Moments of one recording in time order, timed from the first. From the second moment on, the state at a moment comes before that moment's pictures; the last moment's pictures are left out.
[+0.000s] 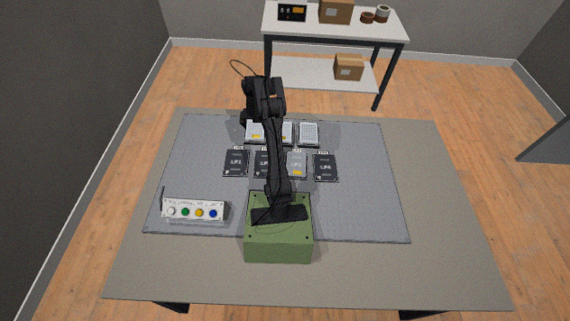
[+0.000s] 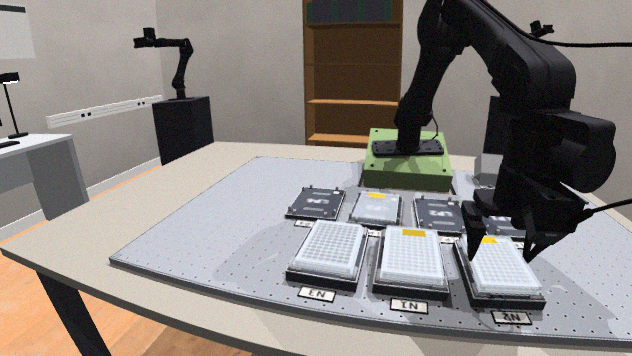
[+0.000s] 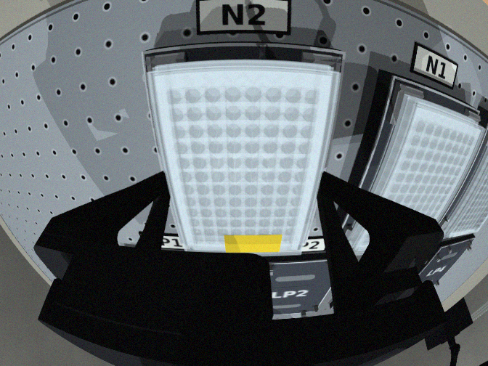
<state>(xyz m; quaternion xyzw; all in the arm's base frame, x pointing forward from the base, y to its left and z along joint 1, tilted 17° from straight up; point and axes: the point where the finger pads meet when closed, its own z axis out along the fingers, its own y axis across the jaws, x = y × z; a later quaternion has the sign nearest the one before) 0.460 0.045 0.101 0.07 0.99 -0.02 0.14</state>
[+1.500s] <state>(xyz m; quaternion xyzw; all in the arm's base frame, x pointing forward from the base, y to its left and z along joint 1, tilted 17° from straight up) 0.460 0.045 0.101 0.07 0.99 -0.02 0.14</state>
